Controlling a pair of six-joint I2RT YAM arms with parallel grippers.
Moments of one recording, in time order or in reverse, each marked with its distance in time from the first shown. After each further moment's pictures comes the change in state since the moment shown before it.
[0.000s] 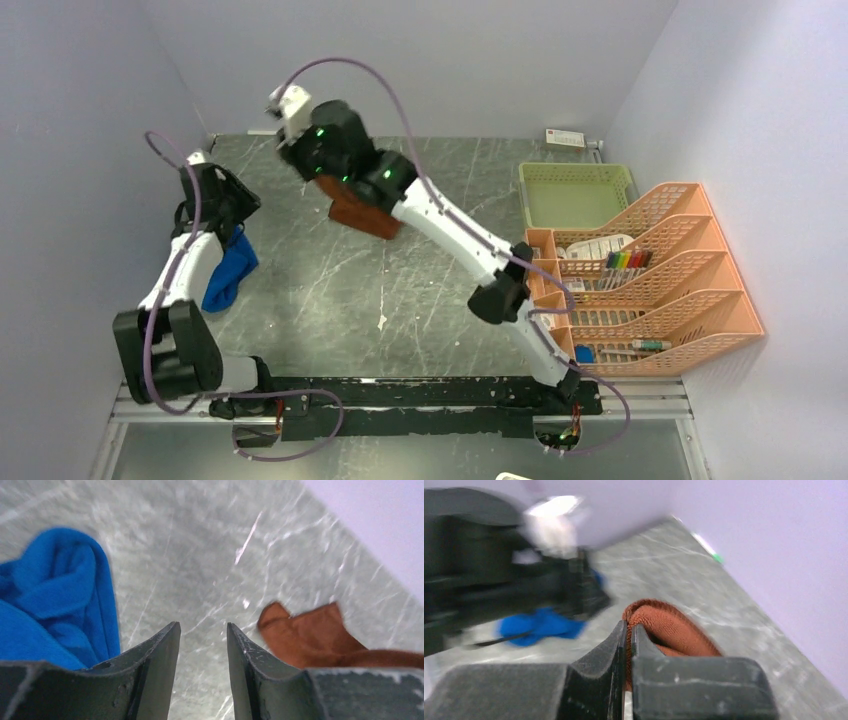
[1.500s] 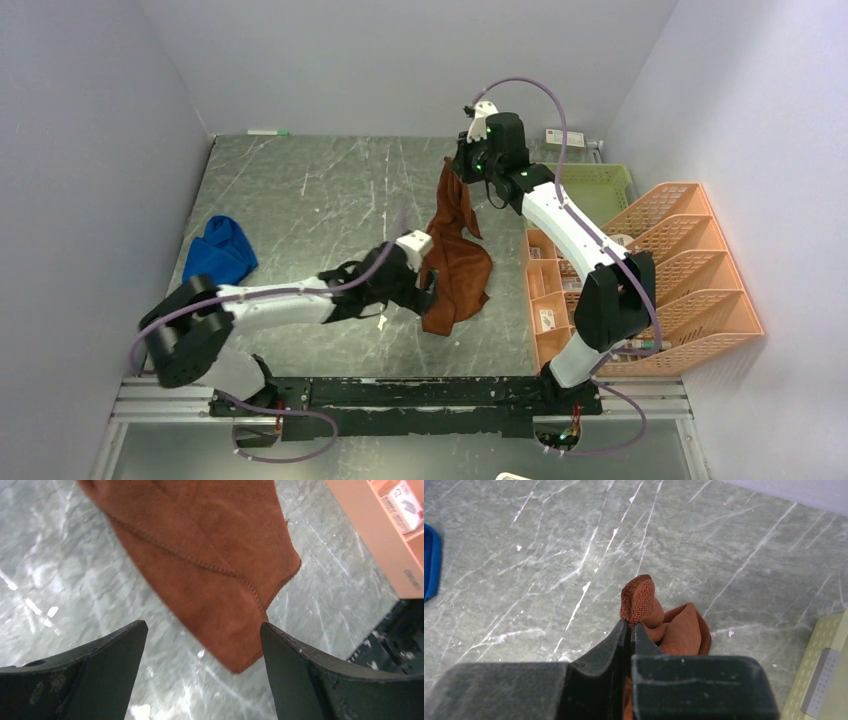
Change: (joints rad) left arm -1.112 0.020 -0.176 0.203 -0.042 0.128; right arm -0.520 -0.649 -1.133 0.286 -0.137 0.173
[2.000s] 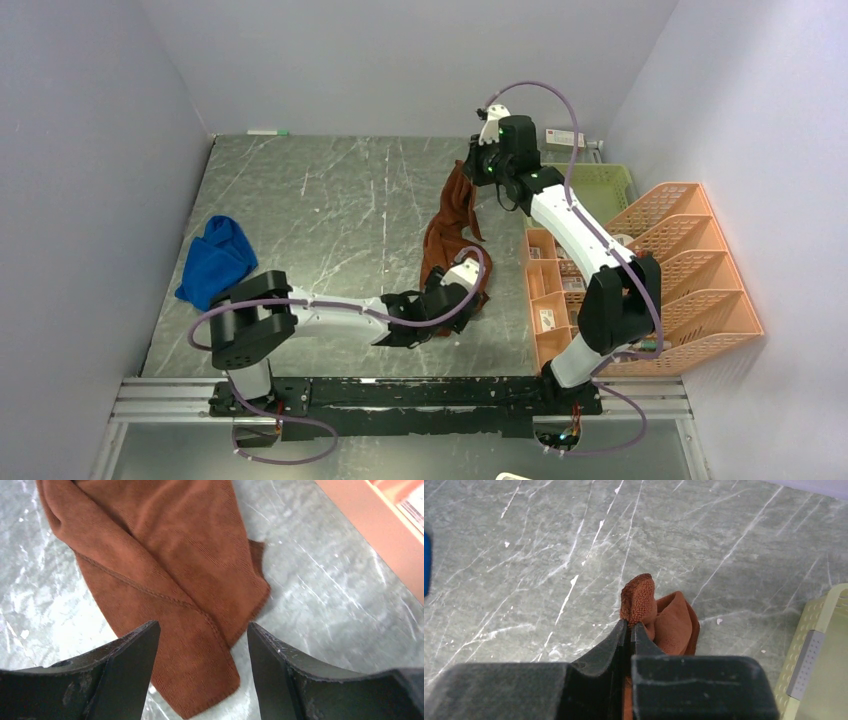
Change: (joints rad) left arm -0.351 0.350 0.274 0.013 -0.528 0.023; right arm -0.063 -0.022 -0.043 -0.009 -0.032 0.003
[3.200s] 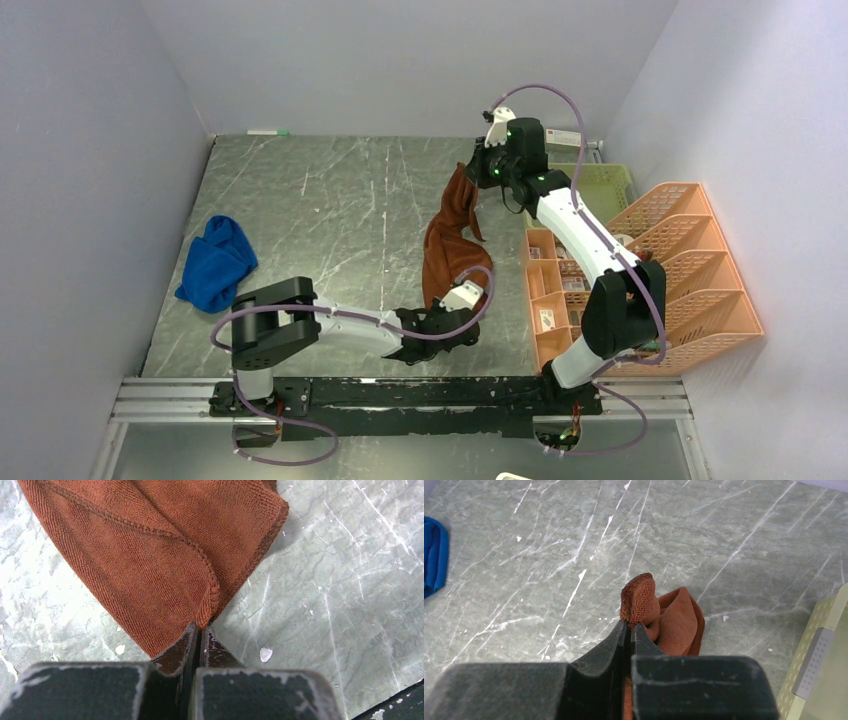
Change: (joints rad) left arm -0.093 0.095 0.012 -0.159 -0.010 -0.183; right arm -0.033 -0.032 -0.040 0.009 -0.076 0.005
